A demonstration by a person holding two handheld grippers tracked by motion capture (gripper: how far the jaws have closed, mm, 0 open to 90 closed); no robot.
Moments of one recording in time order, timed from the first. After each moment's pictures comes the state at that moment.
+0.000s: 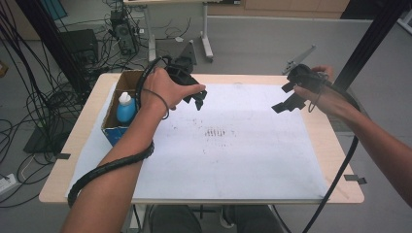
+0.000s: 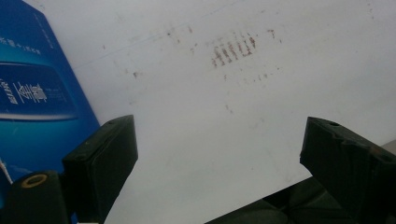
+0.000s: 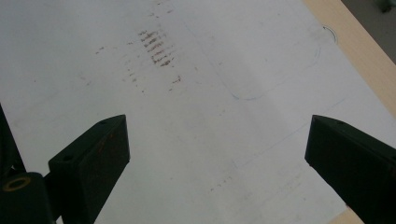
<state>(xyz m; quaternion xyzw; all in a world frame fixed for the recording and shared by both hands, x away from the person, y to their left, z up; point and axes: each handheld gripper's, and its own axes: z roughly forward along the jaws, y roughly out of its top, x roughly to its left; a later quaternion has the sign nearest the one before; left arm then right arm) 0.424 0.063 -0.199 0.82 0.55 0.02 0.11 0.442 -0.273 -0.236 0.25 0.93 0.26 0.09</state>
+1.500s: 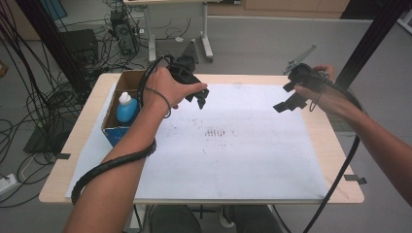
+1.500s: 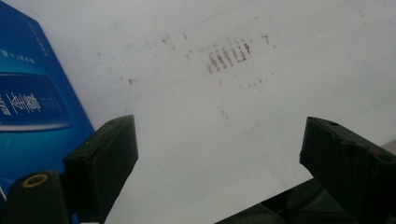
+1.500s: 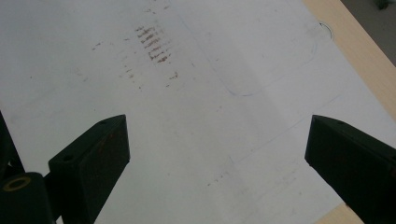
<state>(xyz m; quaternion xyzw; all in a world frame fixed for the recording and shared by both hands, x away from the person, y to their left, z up) 0.427 0.060 -0.198 0.83 0.55 0.02 0.12 0.441 -0.275 -0.234 0.25 0.93 0.25 0.10</state>
